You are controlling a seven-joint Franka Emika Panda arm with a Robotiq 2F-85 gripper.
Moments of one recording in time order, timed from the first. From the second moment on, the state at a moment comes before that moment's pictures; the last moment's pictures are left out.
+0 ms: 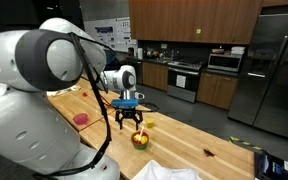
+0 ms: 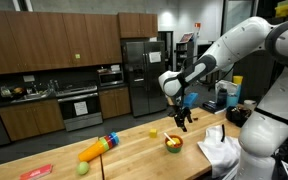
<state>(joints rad) 0.10 -0.33 0.13 -2.53 -0.08 1.81 -0.08</state>
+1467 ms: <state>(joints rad) 0.12 -0.21 0.10 -2.43 0.08 2.33 -0.12</state>
